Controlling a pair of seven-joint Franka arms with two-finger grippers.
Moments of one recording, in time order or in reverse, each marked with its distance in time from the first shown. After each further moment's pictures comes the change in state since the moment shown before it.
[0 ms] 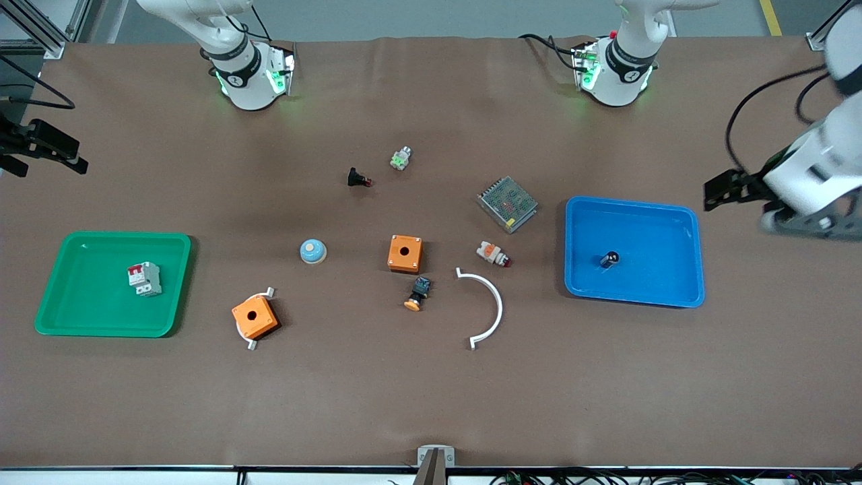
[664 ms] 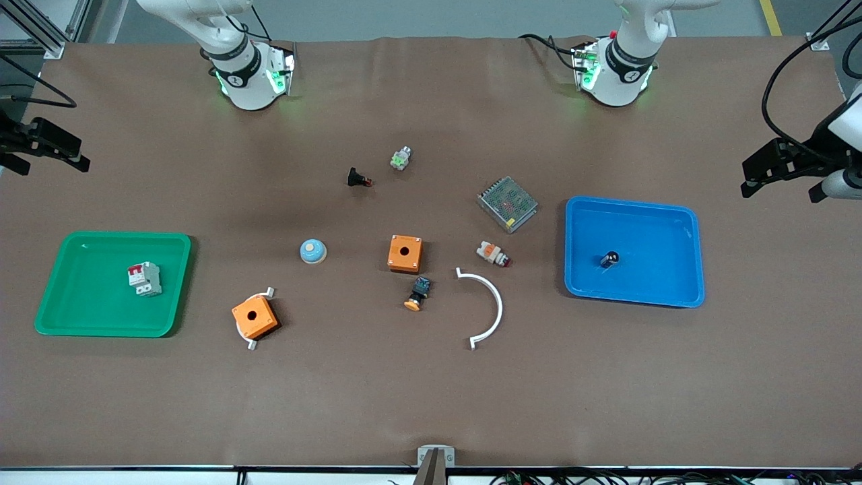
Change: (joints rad) left arm 0.010 -0.094 0.009 0.122 0.000 -0.018 -0.004; right arm 0.002 0.000 0.003 0.002 0.000 -0.014 0.000
